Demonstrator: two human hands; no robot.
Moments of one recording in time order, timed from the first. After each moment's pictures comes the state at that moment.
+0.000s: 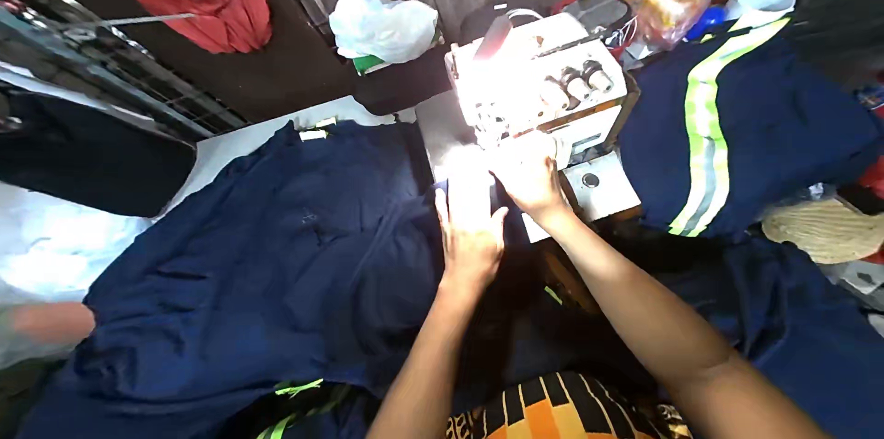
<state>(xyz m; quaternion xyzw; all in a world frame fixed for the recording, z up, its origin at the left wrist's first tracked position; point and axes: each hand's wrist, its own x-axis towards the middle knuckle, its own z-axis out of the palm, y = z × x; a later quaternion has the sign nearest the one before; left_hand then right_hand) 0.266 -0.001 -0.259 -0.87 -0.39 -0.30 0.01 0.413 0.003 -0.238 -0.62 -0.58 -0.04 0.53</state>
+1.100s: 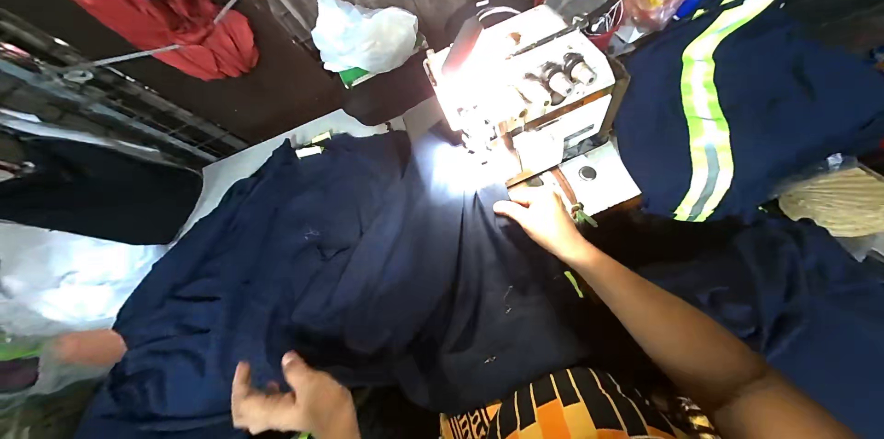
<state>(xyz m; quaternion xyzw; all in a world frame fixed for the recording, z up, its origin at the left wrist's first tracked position) 0.027 -0.037 -0.309 -0.51 -0.62 -0.59 0.00 0.421 -0.042 -0.260 -0.66 -0.51 0.28 0.47</state>
